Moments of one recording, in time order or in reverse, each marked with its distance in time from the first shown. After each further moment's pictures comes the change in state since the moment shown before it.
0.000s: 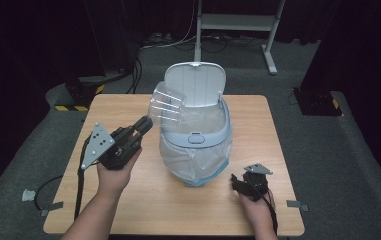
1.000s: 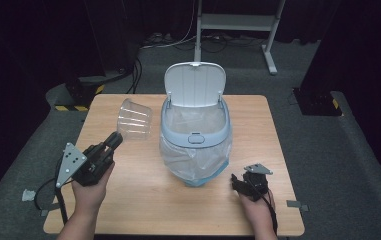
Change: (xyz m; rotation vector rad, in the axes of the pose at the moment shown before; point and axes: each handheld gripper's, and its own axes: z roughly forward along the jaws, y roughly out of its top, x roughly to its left) left arm 0.032 -0.037 -0.065 0.054 0.161 -0.006; right arm 0.000 0.000 0.000 -0.003 -0.002 0.001
